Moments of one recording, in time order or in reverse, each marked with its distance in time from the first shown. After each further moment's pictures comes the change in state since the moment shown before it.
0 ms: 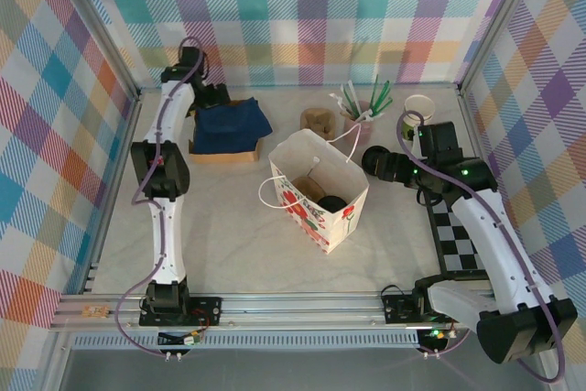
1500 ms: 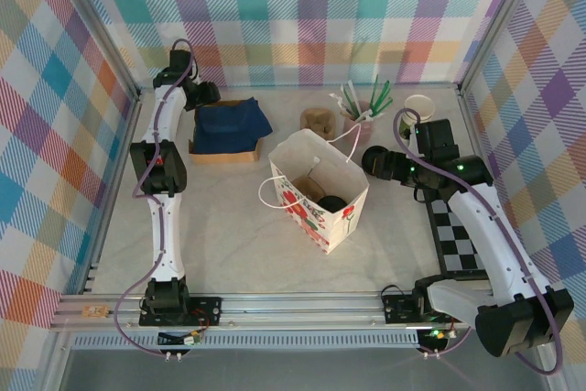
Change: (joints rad) left arm 0.060 0.140 0.108 0.127 0.142 0.110; right arm -0.001 0.033 0.000 0.017 -0.030 0.007
